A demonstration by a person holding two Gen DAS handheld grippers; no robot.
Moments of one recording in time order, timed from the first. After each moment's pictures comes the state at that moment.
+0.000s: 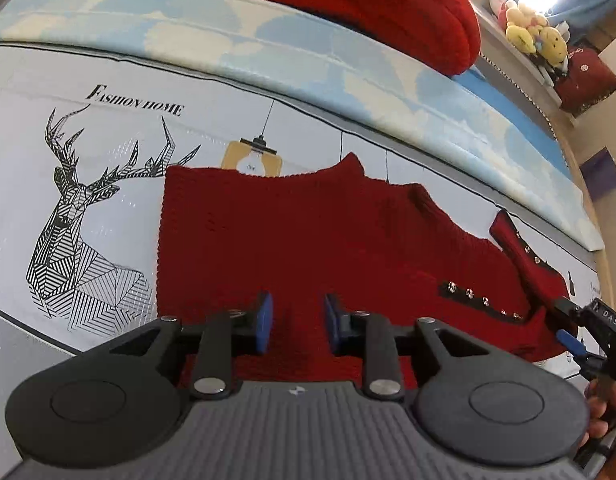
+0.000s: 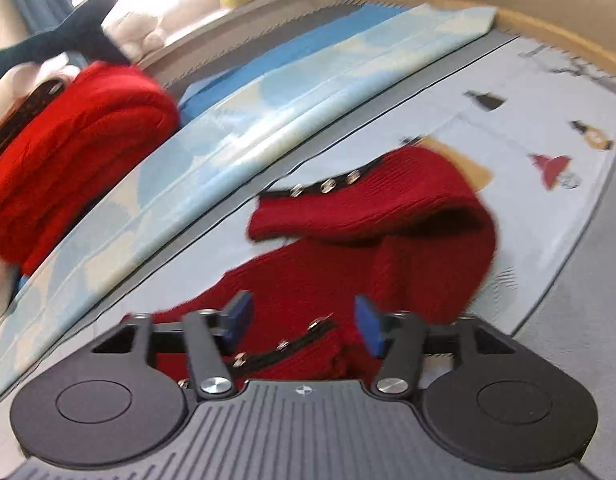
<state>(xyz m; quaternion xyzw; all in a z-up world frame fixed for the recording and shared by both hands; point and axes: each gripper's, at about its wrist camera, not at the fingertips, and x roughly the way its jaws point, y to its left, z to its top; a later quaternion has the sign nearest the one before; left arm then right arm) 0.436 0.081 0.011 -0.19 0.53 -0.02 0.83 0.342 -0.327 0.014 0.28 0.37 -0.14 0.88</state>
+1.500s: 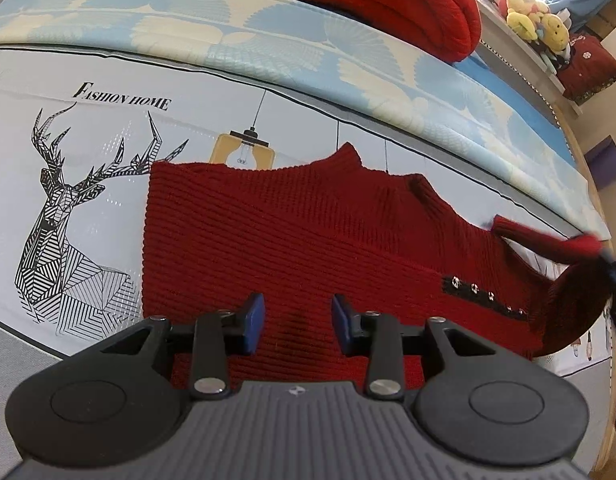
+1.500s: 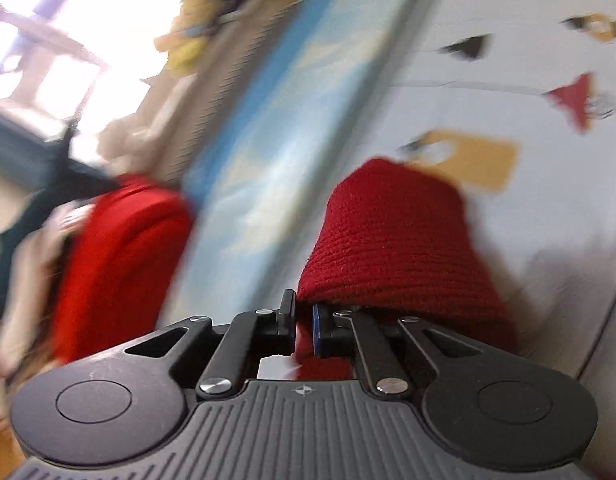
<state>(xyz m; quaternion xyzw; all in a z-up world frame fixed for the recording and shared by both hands) 0.447 0.069 0.001 -0.18 0.54 -0.02 0.82 0.357 -0.395 0.024 0.52 0.26 -0.05 0.81</state>
